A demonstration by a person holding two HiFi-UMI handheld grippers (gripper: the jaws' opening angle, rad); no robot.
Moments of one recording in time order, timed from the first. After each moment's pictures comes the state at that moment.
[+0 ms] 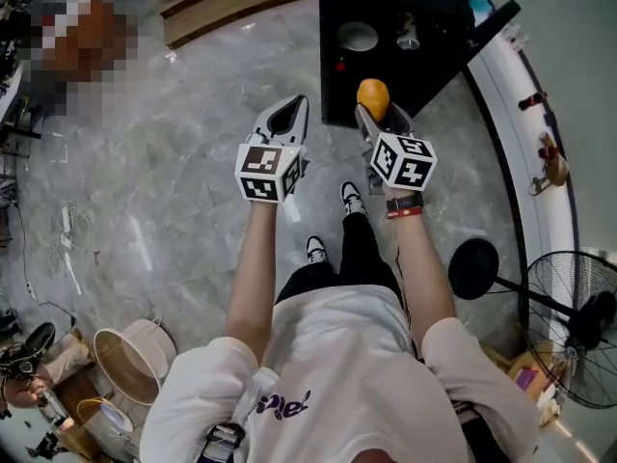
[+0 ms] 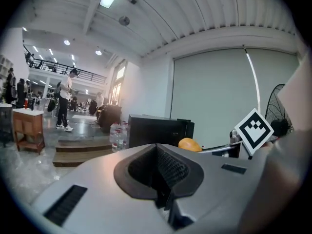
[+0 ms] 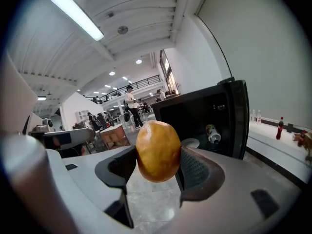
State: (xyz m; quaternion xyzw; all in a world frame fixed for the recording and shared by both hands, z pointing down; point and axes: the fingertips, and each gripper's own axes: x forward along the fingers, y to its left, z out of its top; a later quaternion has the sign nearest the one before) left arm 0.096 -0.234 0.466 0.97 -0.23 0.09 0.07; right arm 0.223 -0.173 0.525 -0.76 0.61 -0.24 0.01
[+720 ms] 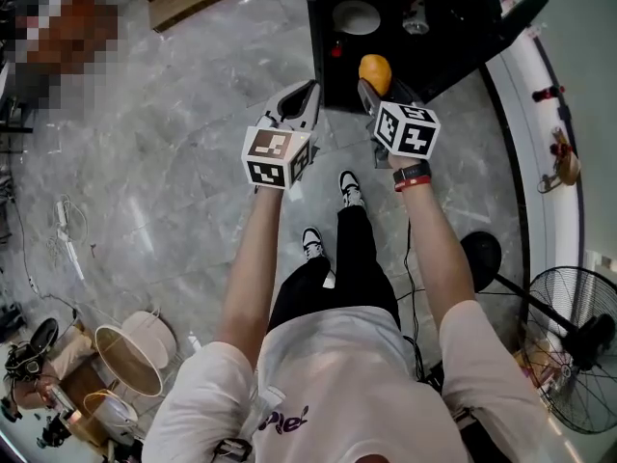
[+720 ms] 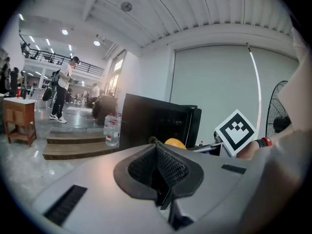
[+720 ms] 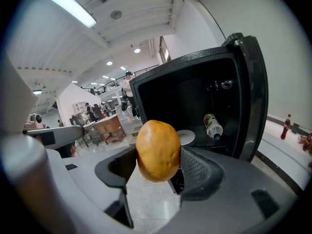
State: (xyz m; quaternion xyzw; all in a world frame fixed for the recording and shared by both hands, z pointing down) left arm 0.195 -0.291 0.571 0.97 -0.20 0.11 0.10; right arm 0.319 -0.261 0.642 -0.75 0.60 -0.28 -0.03
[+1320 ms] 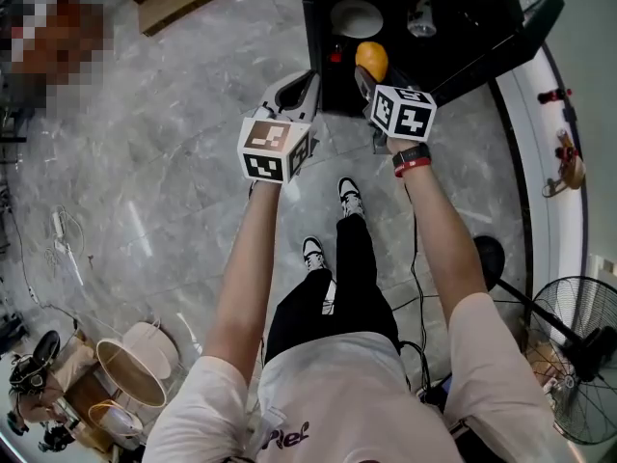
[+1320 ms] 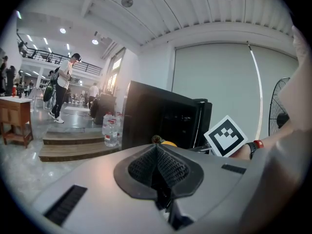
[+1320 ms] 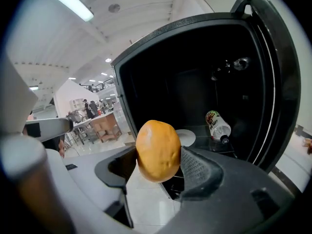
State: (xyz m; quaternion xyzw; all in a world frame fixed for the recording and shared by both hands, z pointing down) left arm 0.235 -0.355 0.614 0.97 -0.20 0.11 0.09; right arm 0.363 -0.341 0.700 -0.75 0.60 -0.27 -0.05
